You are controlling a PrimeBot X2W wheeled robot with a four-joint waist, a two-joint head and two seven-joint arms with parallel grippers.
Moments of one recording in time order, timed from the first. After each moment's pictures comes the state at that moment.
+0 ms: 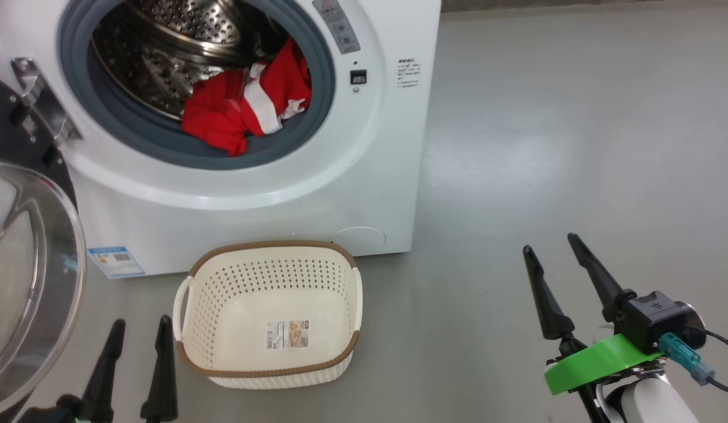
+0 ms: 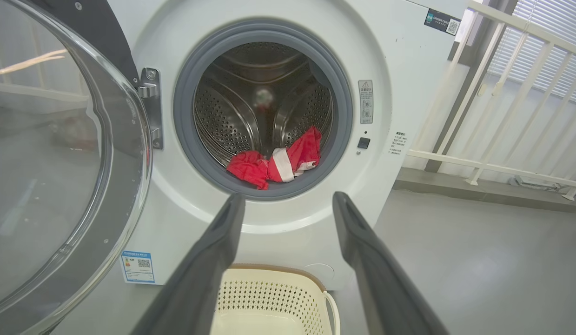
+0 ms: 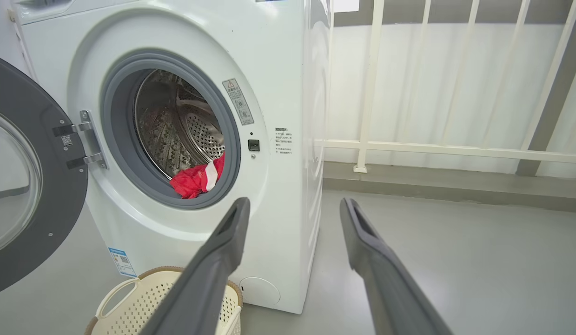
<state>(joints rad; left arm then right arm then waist) 0.04 0.09 0.08 0.06 -0.36 -0.12 -0.24 -0.12 -0.05 0.06 0.21 0.20 0.12 -0.26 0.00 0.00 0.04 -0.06</state>
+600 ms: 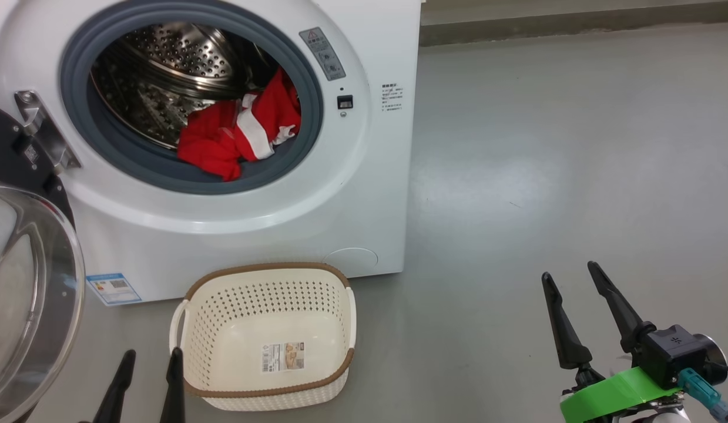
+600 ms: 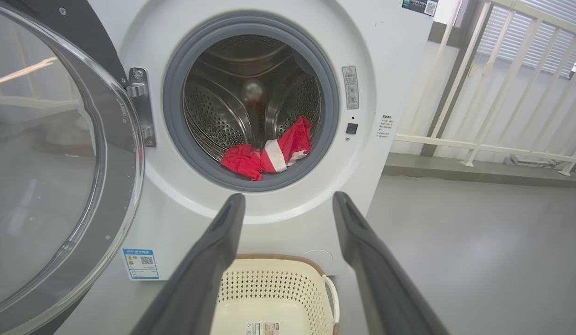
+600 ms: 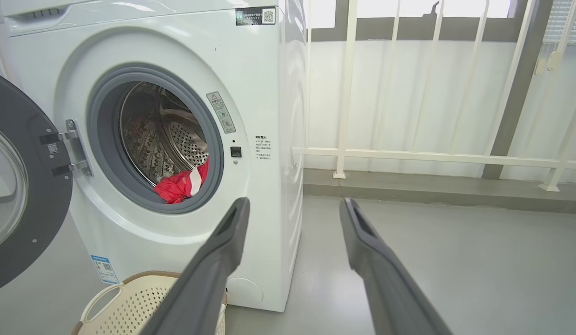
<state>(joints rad) 0.11 0.09 0.07 0.07 -0.31 -0.12 -0.25 0.00 -0.05 0.01 0.13 0.18 0.12 -0.26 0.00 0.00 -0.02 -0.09</state>
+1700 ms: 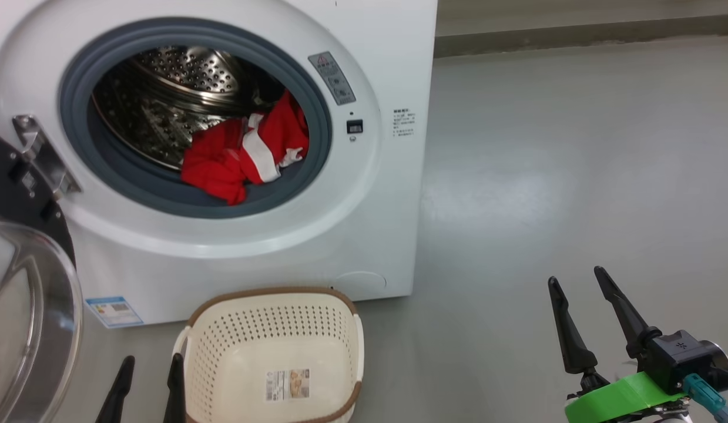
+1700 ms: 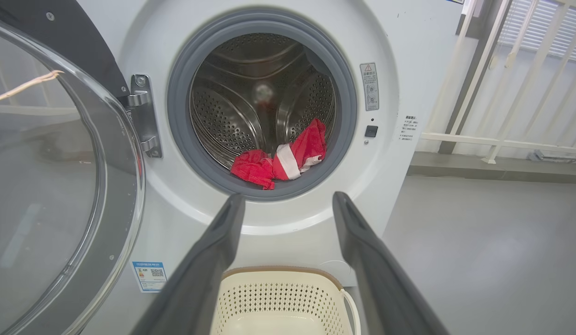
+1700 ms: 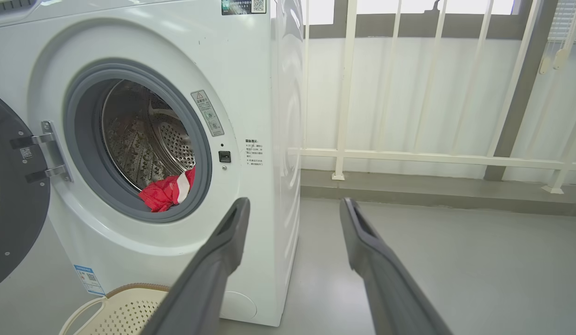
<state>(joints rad) 0.15 0.09 0.06 0.04 -0.27 -0.08 -0.25 0.02 -0.05 -0.01 0.12 0.17 0.12 -0.26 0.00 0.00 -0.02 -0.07</state>
